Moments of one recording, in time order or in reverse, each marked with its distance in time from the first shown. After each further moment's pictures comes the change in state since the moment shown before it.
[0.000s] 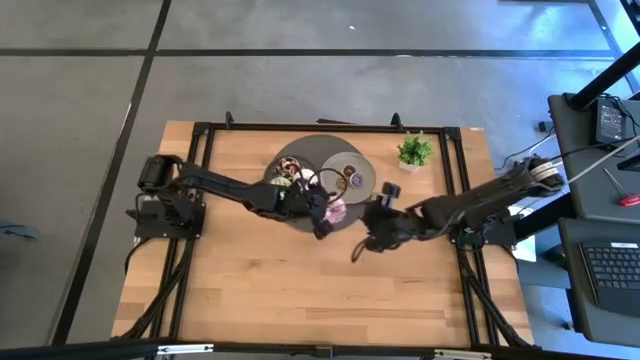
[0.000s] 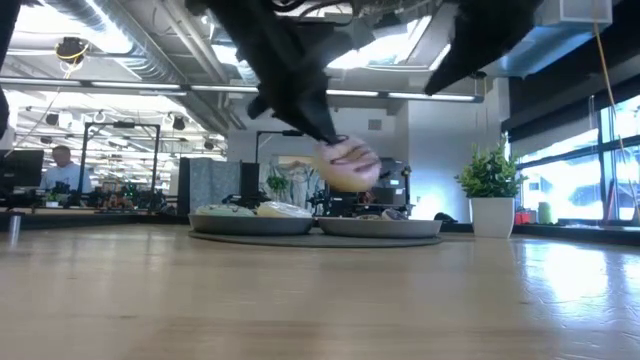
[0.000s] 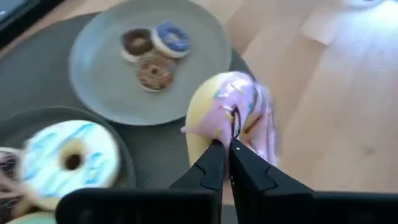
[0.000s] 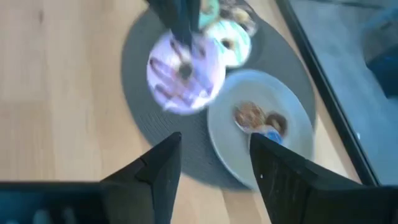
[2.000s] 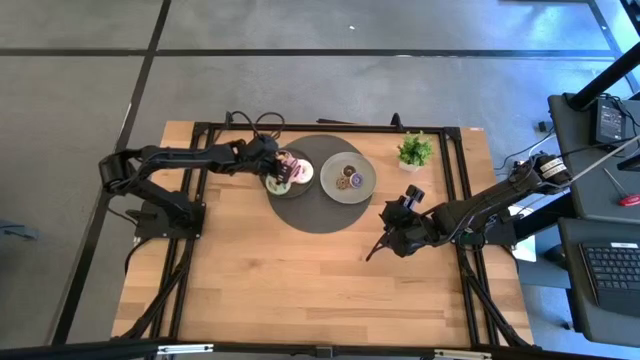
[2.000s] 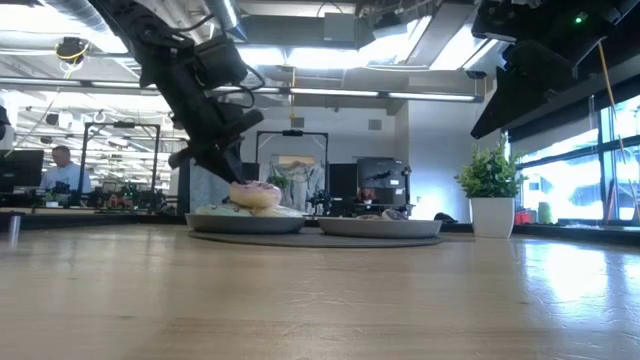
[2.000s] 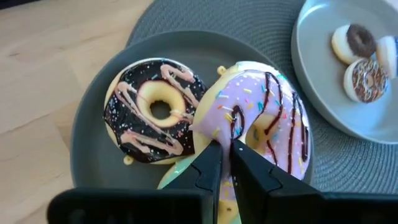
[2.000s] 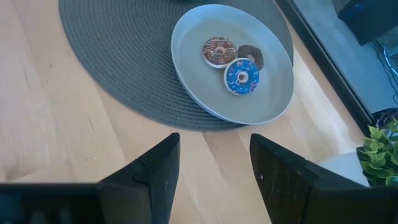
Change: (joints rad) left arm 0.572 -0.342 -0.489 0.141 0.325 -0.071; right arm 0.065 -0.103 -0.203 -0.123 0.099 0.349
